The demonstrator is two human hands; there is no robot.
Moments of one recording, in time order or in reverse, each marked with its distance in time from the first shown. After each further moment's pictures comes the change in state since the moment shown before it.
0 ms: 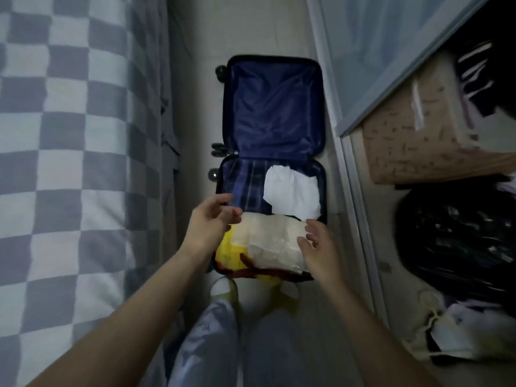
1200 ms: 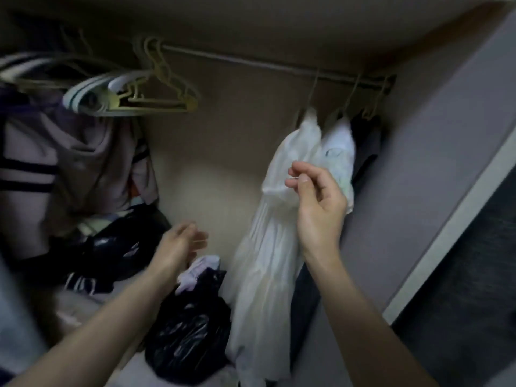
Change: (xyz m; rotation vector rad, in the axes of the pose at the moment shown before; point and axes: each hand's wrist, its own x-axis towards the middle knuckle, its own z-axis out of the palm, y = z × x) left_hand -0.410 0.239 0.372 0.152 -1.015 0.558; right_hand -0.473 -0.103 -0.465 0.419 1.636 -0.728
